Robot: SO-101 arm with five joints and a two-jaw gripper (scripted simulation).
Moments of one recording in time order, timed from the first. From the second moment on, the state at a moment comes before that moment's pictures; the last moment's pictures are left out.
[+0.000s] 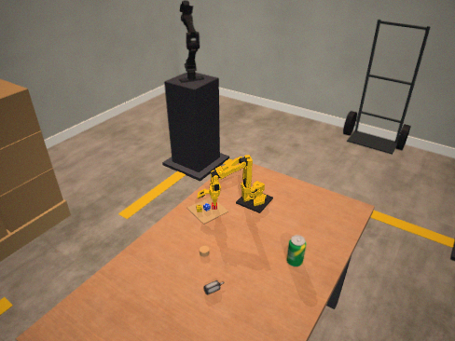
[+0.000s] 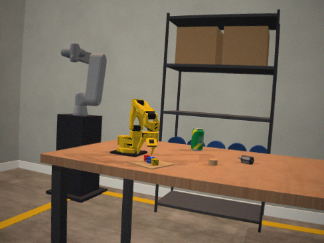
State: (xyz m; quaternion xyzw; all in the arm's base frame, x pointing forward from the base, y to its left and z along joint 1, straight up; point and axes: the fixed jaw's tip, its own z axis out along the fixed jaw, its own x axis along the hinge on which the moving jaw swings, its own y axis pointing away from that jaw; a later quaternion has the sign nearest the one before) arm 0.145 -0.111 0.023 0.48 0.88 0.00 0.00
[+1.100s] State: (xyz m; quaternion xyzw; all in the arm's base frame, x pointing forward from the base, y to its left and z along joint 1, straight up) arm 0.143 -0.109 0.056 0.48 0.88 0.00 0.00
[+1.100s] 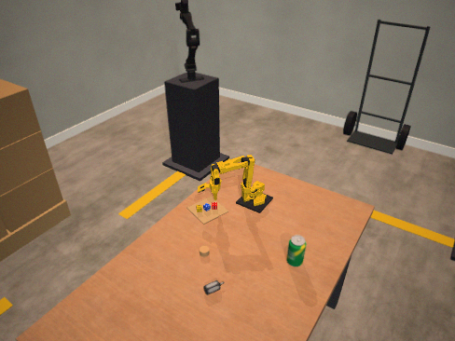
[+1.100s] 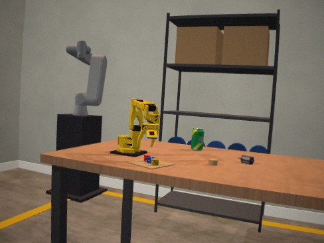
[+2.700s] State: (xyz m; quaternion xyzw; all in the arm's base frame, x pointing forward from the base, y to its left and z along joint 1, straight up) arm 0.161 0.001 0.103 0.00 1.00 0.00 0.07
